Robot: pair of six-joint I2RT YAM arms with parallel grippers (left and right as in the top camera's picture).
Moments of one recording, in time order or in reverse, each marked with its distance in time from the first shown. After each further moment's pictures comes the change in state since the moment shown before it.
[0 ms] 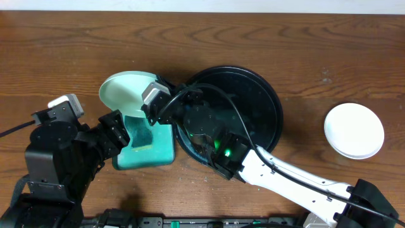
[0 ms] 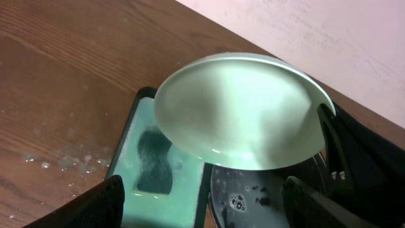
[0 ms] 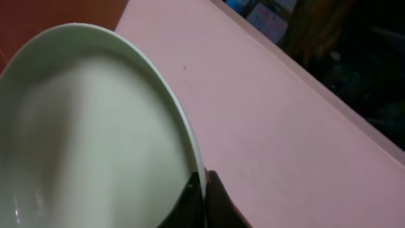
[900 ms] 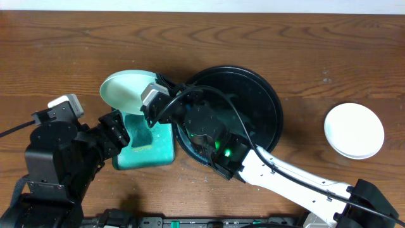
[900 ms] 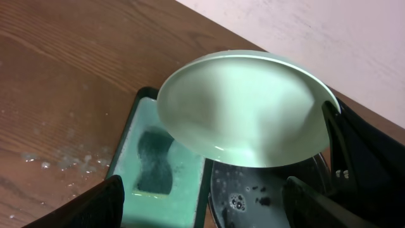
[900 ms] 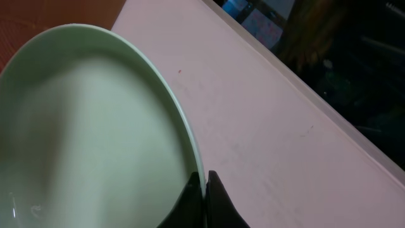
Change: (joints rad) left arm 0.000 0.000 0.000 0.000 0.000 0.000; right arm 0.000 0.000 0.000 0.021 0.006 -0.047
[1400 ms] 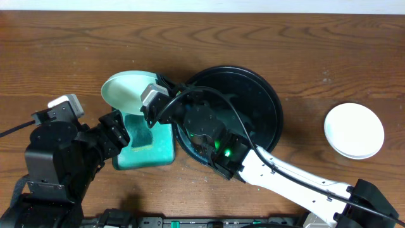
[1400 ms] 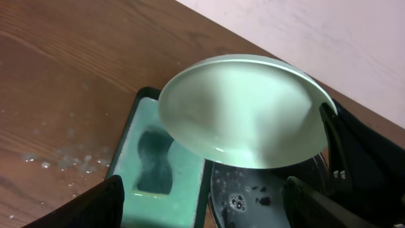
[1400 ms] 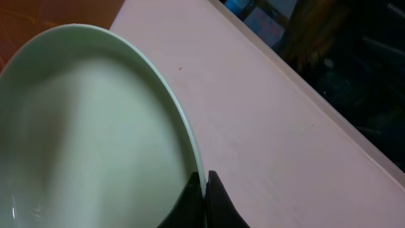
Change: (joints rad) left arm 0.000 0.000 0.000 0.000 0.000 0.000; right arm 0.000 0.000 0.000 -0.014 0.001 -0.008
